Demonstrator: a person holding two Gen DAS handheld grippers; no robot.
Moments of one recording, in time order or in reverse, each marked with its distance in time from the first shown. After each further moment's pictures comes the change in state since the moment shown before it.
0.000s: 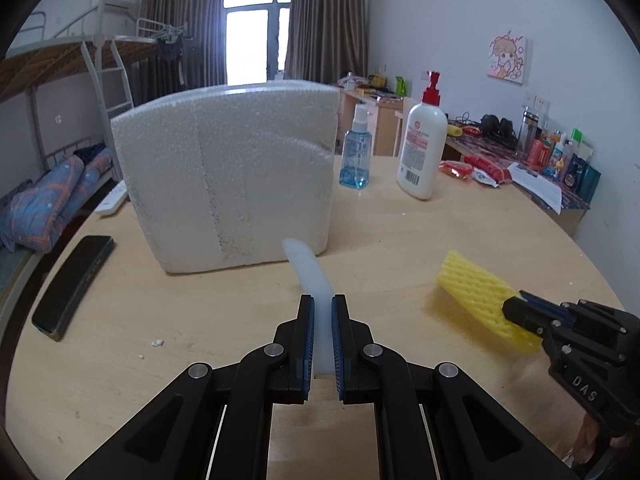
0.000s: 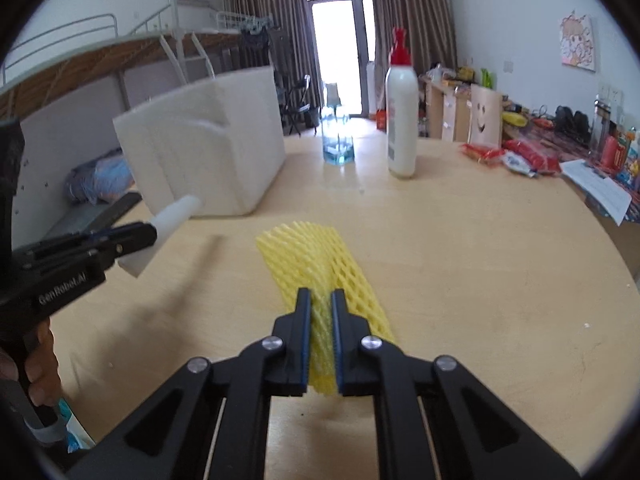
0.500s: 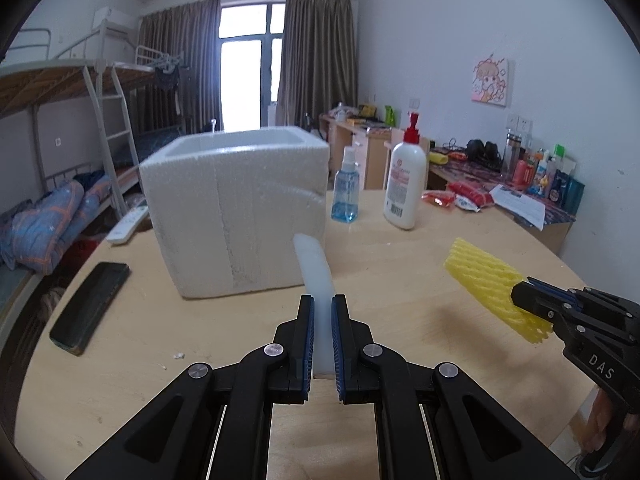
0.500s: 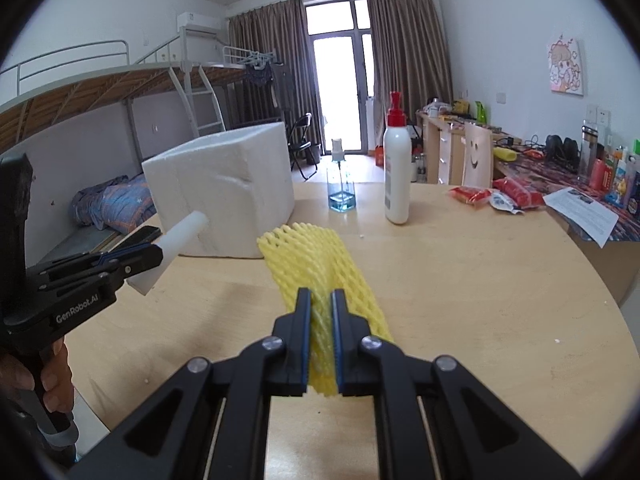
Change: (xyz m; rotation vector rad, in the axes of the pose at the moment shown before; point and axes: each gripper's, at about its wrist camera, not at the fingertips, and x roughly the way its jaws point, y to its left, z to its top) left arm -0.041 0.003 -0.002 0.022 -0.117 -0.025; right arm -0.042 0.007 0.009 -0.003 -0.130 0.000
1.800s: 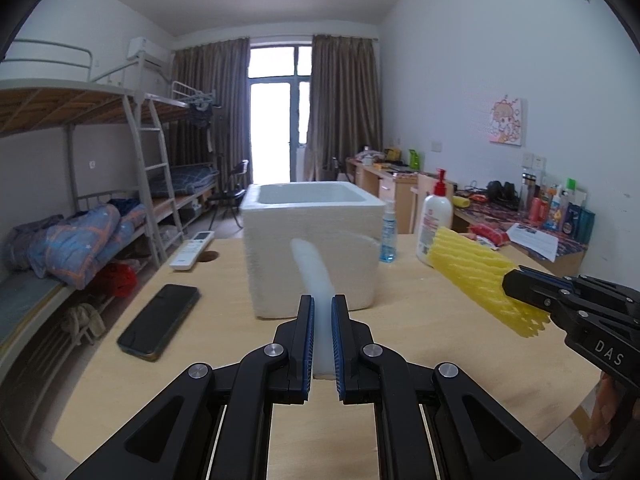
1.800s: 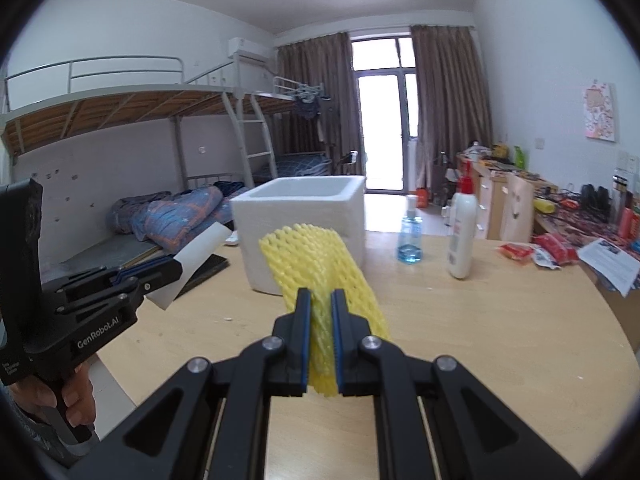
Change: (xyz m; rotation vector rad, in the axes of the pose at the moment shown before) left arm -0.073 0.039 -0.011 -0.014 -0.179 0.080; right arm -0.017 0.062 0.017 -0.099 -0.135 0.143
